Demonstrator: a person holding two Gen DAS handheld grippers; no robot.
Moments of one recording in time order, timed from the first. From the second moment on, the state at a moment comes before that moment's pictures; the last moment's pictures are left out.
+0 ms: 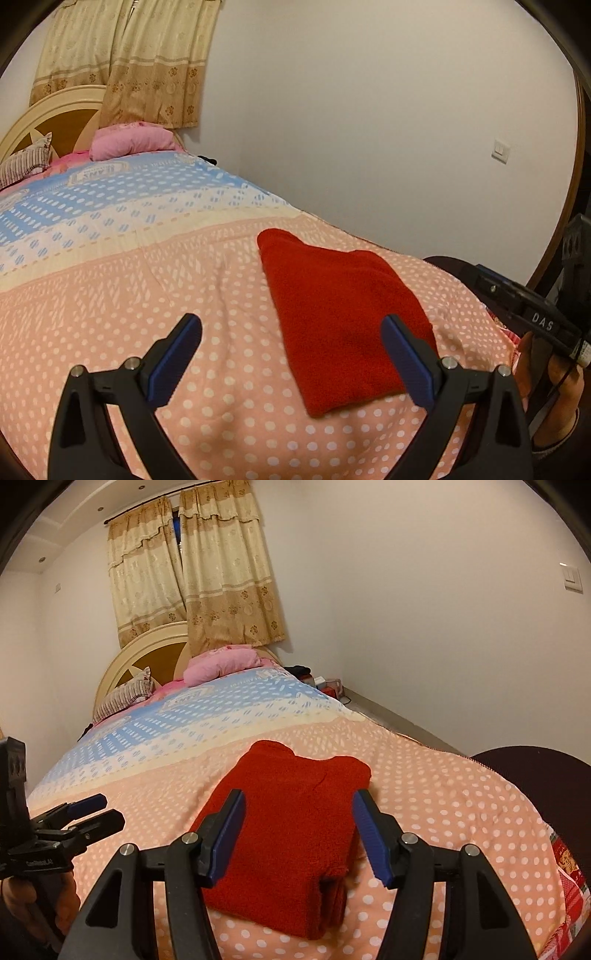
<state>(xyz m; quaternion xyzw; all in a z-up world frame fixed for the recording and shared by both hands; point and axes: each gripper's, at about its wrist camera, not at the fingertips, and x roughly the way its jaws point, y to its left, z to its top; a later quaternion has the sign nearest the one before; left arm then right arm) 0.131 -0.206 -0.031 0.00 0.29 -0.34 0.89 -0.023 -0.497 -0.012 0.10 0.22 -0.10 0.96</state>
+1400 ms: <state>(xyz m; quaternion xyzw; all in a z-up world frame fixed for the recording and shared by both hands) 0.115 -0.209 -0.024 0.01 0.28 -0.33 0.90 -0.034 -0.489 -0.020 0.12 0.21 -0.10 0.97</state>
